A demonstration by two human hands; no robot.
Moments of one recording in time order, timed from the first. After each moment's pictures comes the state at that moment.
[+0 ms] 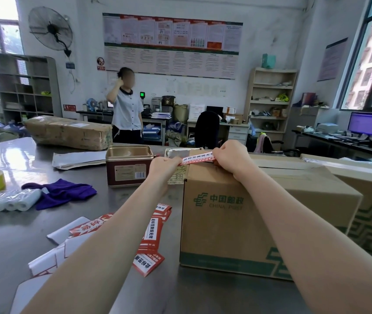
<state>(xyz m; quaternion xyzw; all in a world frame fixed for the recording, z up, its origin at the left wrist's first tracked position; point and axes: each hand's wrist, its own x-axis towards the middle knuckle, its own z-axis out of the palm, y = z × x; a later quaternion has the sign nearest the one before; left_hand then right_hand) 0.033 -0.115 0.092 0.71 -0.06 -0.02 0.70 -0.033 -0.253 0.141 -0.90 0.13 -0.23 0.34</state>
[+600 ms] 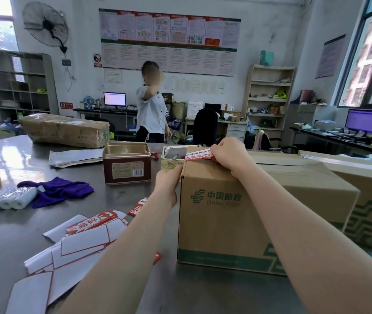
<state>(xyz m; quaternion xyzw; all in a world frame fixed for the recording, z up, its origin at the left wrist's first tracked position) 0.019 -0.131 0.063 0.60 0.00 -0.08 0.79 -0.034 -0.252 0.141 -0.90 0.13 -0.23 0.35</state>
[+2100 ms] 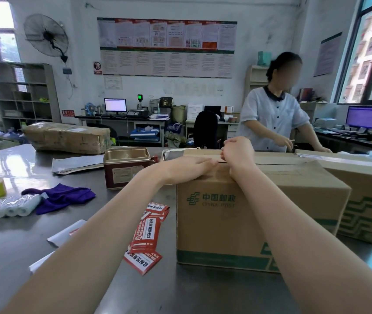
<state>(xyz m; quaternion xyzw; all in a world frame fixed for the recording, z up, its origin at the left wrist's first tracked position) -0.026 -0.122 0.136 0.88 -0.42 -0.04 0.21 -0.043 -0.263 0.140 -0.75 0.19 -0.34 0.53</state>
